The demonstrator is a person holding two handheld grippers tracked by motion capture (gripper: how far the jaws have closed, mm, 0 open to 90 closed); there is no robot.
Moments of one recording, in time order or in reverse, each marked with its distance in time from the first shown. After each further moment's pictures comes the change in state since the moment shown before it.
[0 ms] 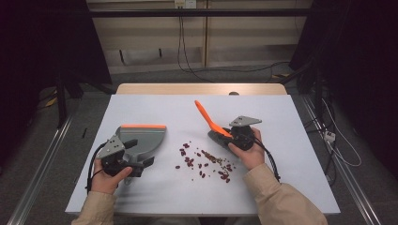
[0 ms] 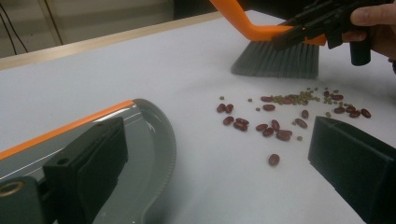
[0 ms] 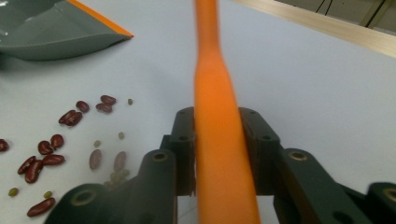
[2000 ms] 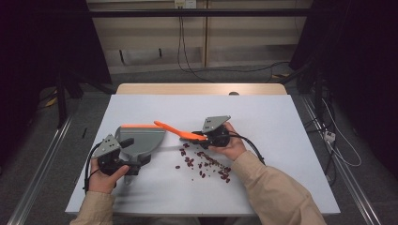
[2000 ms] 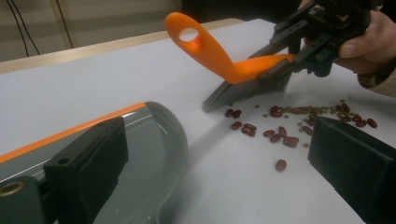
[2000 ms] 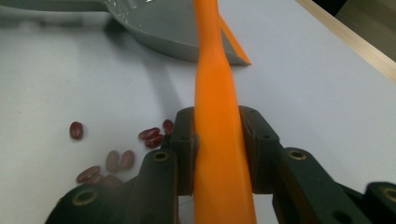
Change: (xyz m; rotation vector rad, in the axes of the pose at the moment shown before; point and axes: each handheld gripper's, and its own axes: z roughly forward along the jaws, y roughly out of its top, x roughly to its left) left arm 0.005 0.000 -0.007 -0.027 0.020 -0.030; right arm 0.034 0.028 0.056 -0.029 0.377 -0.413
